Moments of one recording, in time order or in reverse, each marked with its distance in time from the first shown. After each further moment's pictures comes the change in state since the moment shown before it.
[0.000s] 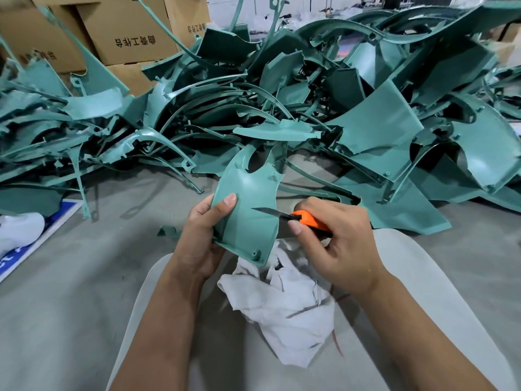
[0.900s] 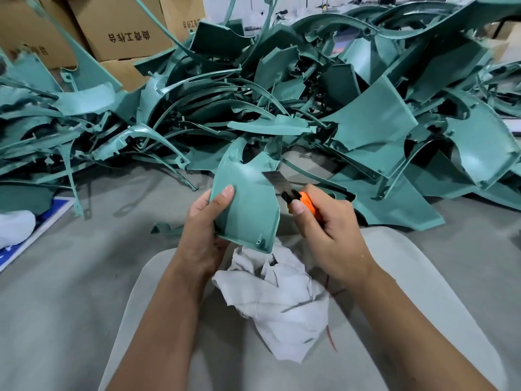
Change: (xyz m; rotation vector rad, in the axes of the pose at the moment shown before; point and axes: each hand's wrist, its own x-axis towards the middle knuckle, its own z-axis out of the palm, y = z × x) left_hand 0.003 -0.006 0.014 -0.023 0.053 0.050; right_hand 0.001 0.000 0.004 0.177 -0.039 0.246
